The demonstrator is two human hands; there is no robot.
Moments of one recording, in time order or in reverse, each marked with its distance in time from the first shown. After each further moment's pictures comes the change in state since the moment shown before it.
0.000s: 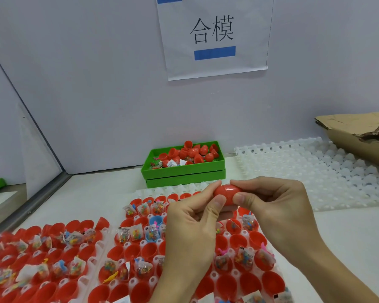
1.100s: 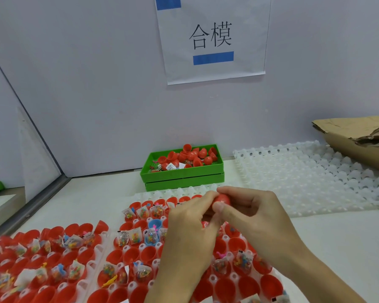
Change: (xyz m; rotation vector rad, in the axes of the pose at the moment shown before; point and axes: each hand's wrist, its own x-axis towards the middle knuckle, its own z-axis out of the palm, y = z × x) left_hand 0.006 -0.003 -0.010 0.676 -0.056 0.353; right_hand -0.005 0.015 0.007 -0.024 -0.156 0.147
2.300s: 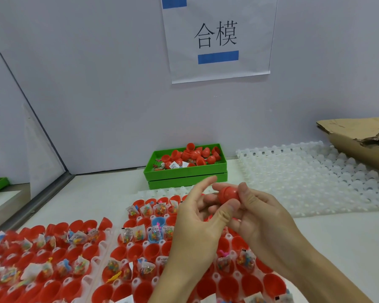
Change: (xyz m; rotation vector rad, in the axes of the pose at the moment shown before) left_hand 0.000 0.007 0.001 -0.699 -0.068 -0.390; right_hand 0.006 0.002 0.004 0.686 -0.172 0.167
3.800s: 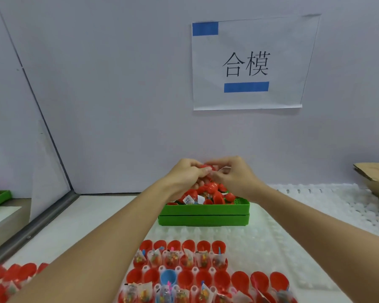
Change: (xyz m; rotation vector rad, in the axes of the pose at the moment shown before) left_hand 0.221 -0.010 -0.090 0.318 -0.089 -0.332; right_hand 0.223 -0.017 -0.015 -1.158 0.006 -0.229
